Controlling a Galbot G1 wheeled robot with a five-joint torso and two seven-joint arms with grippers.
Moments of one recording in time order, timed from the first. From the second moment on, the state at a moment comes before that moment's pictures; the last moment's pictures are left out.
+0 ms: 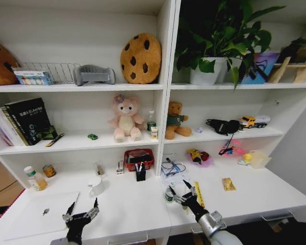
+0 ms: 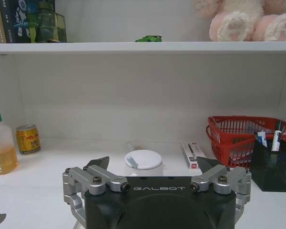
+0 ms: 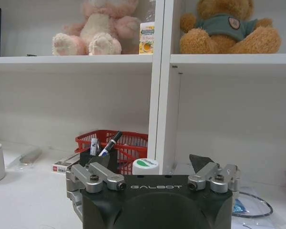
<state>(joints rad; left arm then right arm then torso) 1.98 -1.49 -0.68 -2.31 -0.20 0.09 -0.13 -1.58 1.09 0.39 1.96 0.32 0.12 -0.12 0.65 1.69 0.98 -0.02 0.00</state>
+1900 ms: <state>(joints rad) 1.96 -1.46 -0.69 -2.30 -0.22 0.07 -0.13 -2.44 1.33 0.61 2.14 0.16 0.57 -0.25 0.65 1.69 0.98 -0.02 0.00</state>
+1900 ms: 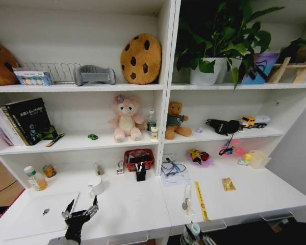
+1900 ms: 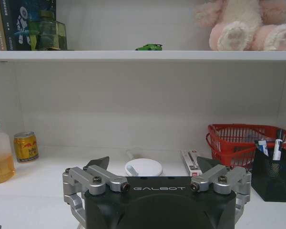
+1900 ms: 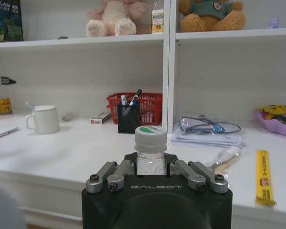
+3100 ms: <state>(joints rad) 1.96 -1.47 -0.66 -2.27 -0.19 0.07 -0.13 -1.94 1.31 0.64 1.41 0.42 0.15 -0.23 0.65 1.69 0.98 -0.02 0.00</state>
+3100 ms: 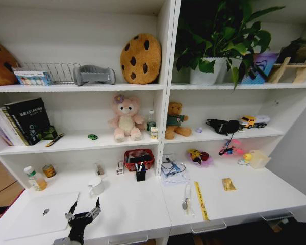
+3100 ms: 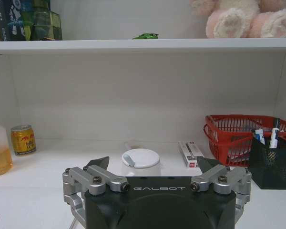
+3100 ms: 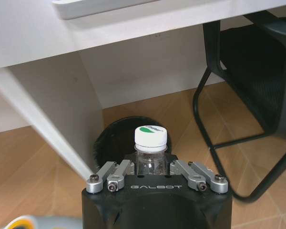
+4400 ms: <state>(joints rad) 1.98 -1.49 -0.68 -2.18 -0.17 0.07 -0.14 -1.28 1.25 0.48 0.80 -0.22 0.21 -0.35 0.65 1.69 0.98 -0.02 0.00</state>
